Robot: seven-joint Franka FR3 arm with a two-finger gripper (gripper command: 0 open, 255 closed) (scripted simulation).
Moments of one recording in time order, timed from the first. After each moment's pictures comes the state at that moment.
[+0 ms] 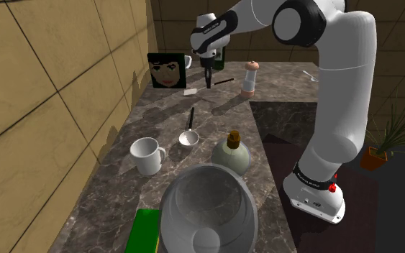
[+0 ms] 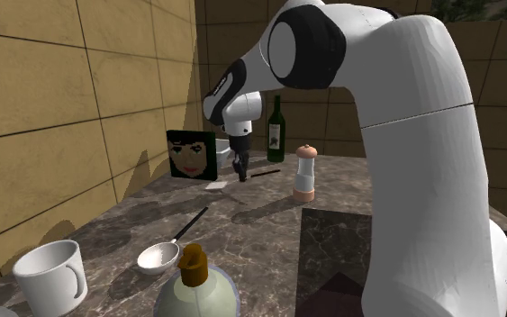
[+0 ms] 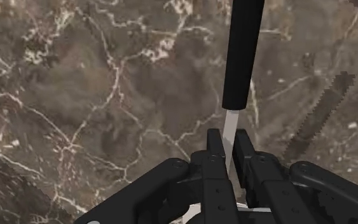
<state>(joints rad) 0.00 0.36 -0.27 -1.73 0.05 2.04 -0.92</state>
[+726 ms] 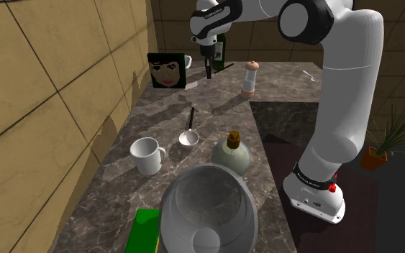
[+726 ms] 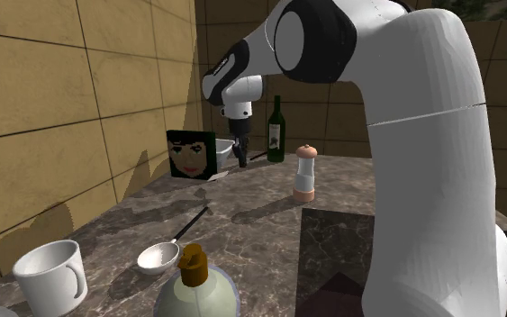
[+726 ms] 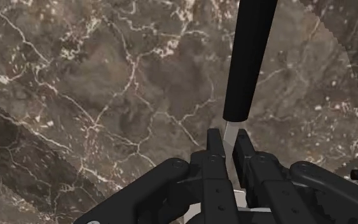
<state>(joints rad) 0.00 0.31 -0.28 -1.65 0.03 1.91 -0.92</state>
